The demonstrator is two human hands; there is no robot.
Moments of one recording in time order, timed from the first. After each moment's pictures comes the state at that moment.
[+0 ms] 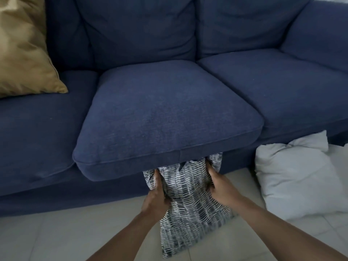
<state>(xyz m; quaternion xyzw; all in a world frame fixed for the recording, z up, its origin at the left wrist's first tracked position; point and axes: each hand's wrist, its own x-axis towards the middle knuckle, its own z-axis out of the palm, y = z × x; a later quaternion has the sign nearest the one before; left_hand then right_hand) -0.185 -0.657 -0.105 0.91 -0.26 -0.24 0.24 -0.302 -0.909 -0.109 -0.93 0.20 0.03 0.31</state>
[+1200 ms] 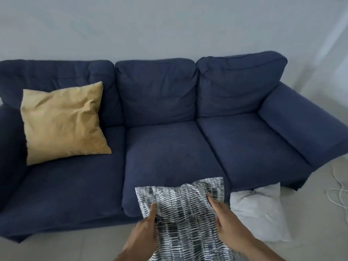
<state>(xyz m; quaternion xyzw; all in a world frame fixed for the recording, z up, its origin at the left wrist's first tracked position) -0.226 -0.572 0.295 0.90 -0.26 -0.29 0.20 -0.384 -0.857 0.303 -0.93 0.18 0.09 0.31</state>
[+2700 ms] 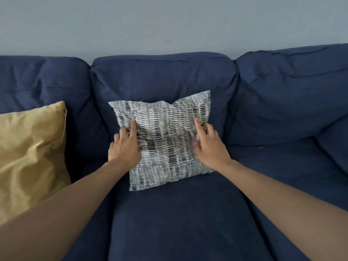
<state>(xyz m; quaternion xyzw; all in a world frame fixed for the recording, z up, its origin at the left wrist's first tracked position) 0.333 -0.811 0.349 0.97 -0.20 -0.08 0.06 0.201 -1.071 0.333 -0.97 0.15 -0.04 0.18</state>
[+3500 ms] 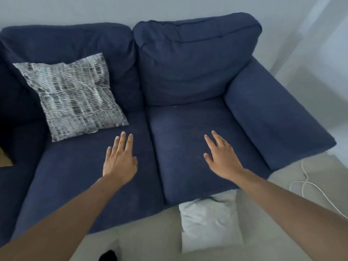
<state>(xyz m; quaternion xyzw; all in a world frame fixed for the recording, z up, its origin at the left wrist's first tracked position) -0.097 -0.996 0.327 0.96 -0.26 -0.10 0.08 -0.286 -1.304 0.329 -0.96 0.22 0.08 0.12</state>
